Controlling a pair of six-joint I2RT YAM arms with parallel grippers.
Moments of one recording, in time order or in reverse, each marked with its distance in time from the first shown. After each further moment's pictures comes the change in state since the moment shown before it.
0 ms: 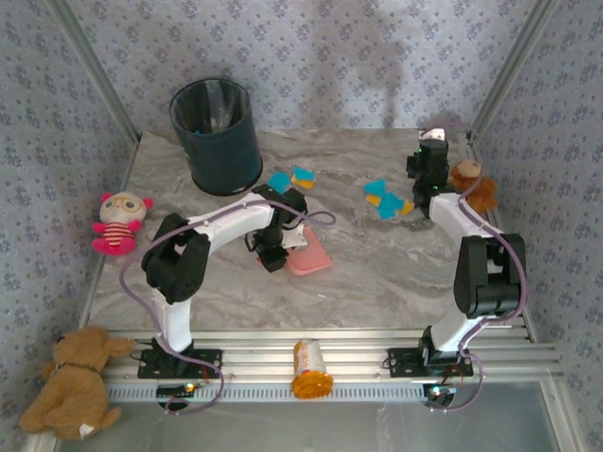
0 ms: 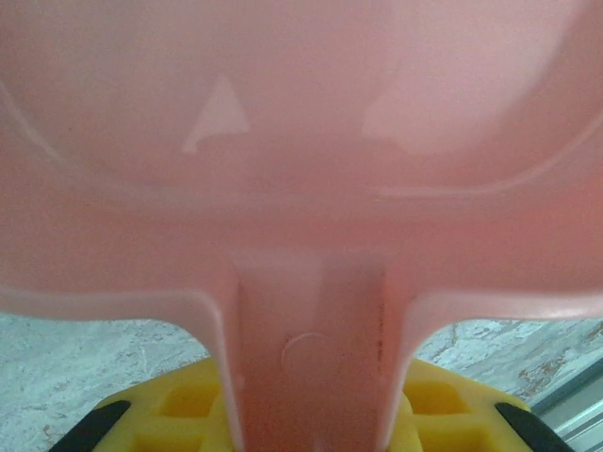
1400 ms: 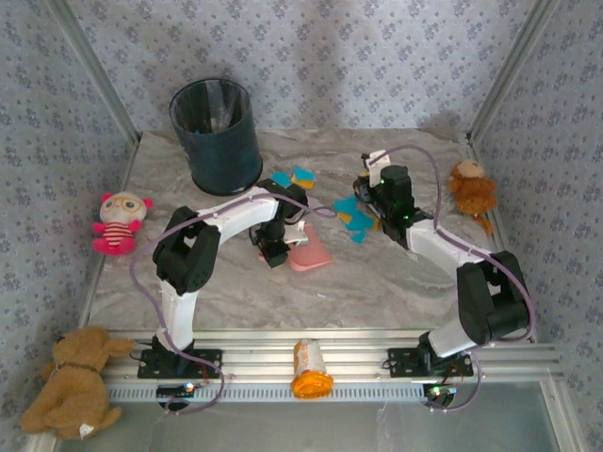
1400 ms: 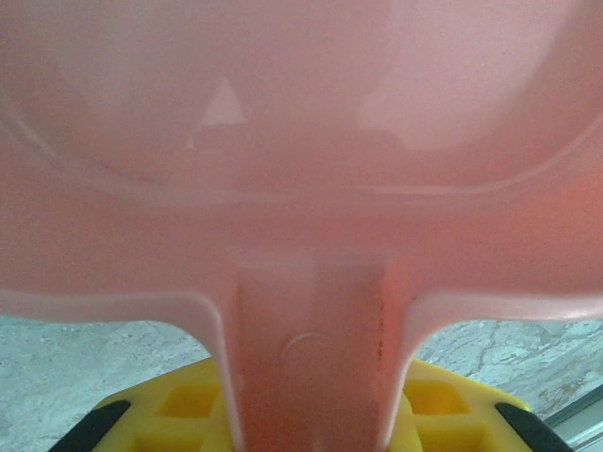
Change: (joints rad) left arm 0.033 0.095 0.087 -0.031 0.008 0.013; right arm 0.291 -0.157 -0.225 0.124 -0.207 -0.038
